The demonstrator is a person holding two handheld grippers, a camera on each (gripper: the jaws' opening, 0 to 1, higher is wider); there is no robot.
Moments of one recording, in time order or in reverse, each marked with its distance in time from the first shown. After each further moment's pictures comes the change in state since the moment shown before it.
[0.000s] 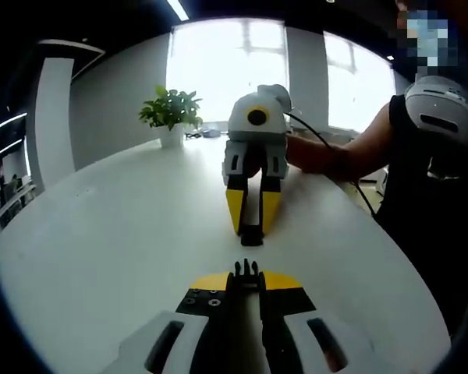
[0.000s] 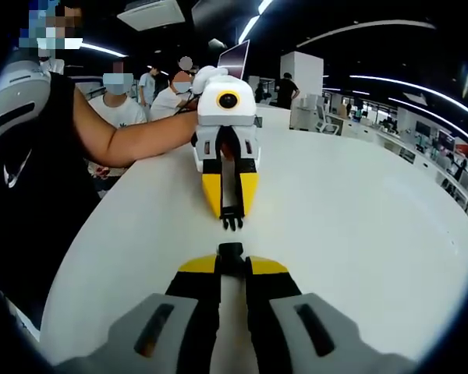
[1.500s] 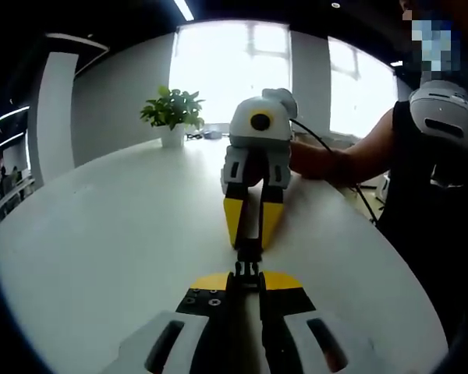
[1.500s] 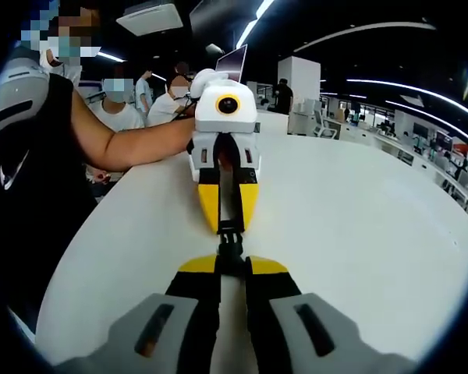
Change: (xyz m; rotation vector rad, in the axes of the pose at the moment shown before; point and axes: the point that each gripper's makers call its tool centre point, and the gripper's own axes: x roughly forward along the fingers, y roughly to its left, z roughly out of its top) left arm 0.005 0.007 0.004 -0.037 -0.017 -0.005; right arm 0.007 -0.003 0.008 0.014 -0.035 -0.015
